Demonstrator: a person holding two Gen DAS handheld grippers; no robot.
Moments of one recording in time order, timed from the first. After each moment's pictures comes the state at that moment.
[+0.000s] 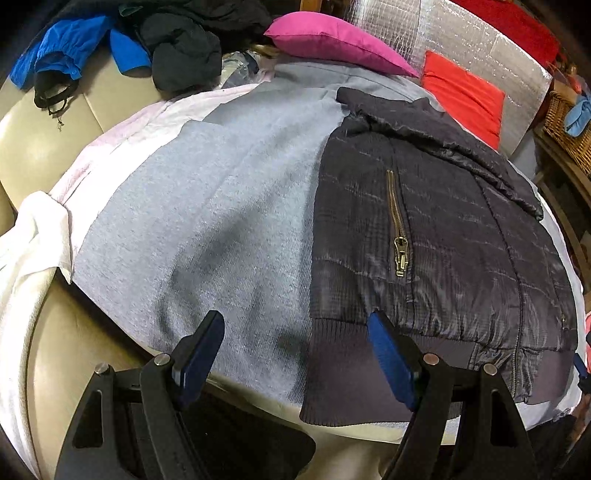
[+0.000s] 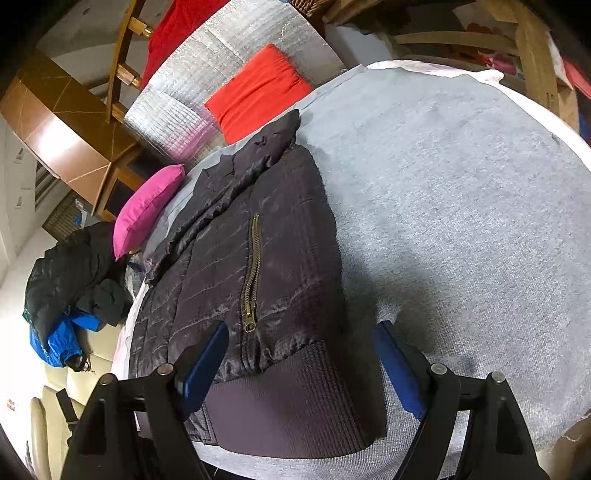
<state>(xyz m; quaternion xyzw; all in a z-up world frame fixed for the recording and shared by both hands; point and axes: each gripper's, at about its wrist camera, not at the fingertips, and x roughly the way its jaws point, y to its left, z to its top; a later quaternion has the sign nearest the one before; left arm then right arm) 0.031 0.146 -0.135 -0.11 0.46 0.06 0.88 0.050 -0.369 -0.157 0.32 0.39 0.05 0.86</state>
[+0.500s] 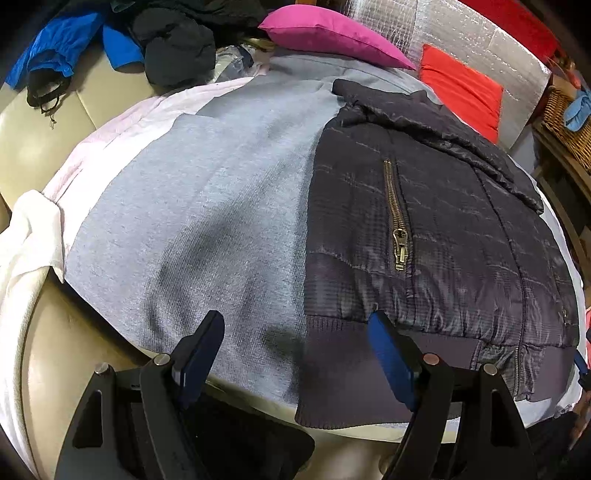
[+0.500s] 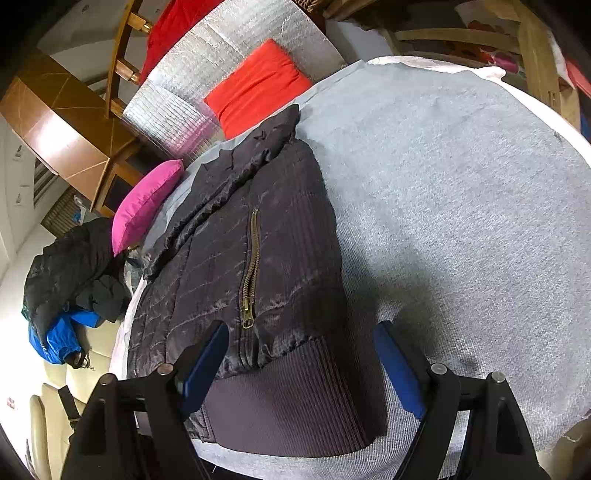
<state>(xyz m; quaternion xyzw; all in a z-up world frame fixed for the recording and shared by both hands) 0.036 0.144 -0.143 -0.11 0.47 0.05 0.87 0.051 -0.368 -0.160 0.32 0.40 0.05 0.86</state>
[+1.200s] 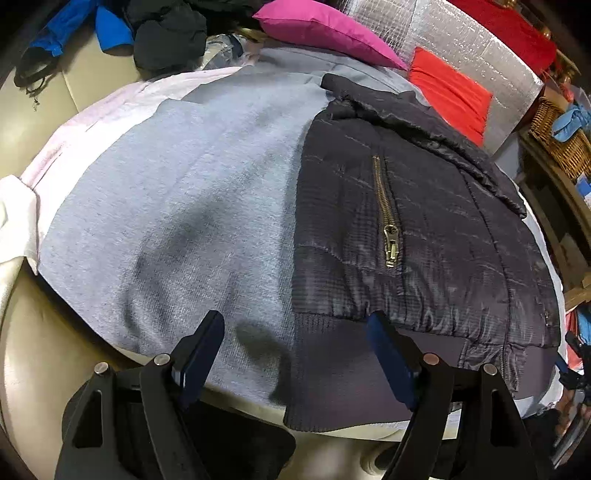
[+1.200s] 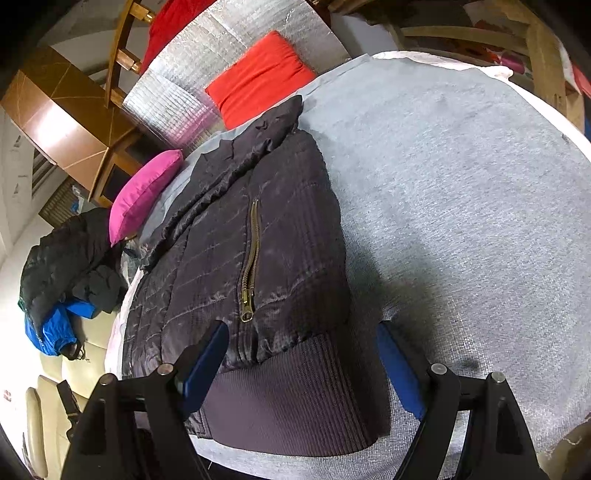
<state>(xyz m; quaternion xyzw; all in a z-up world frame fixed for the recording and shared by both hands) 0.037 0.150 -0.153 -0.14 0.47 0.01 0.87 0.056 -0.362 -0.162 0.31 0.41 0.05 0.86</state>
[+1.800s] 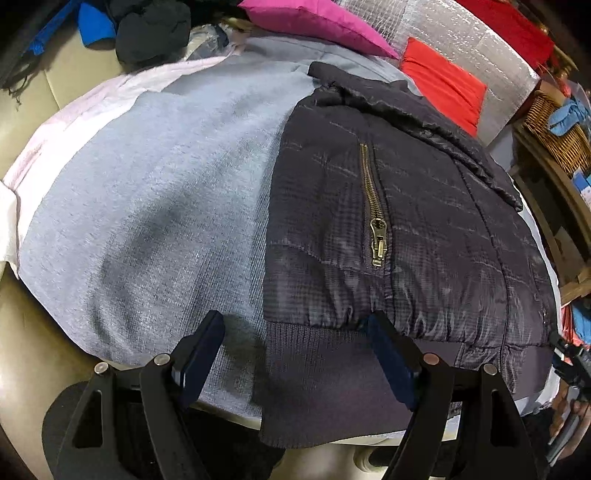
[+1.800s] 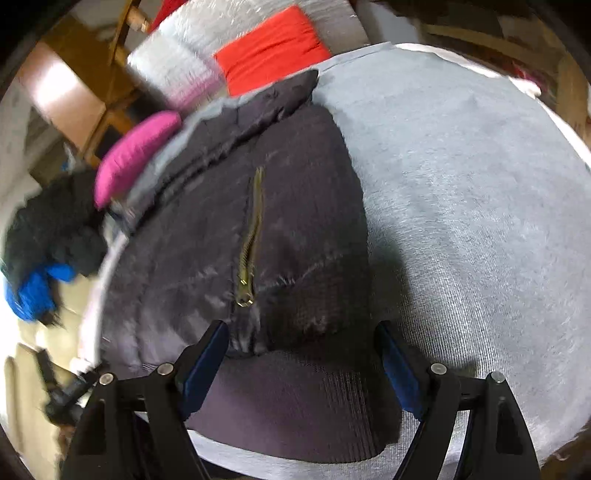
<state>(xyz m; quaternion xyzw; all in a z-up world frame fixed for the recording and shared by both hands) 0.053 0.140 -0.164 -0.15 0.49 -0.01 0.86 0.076 -0.335 -0.167 0.23 0.47 0.05 0.85</state>
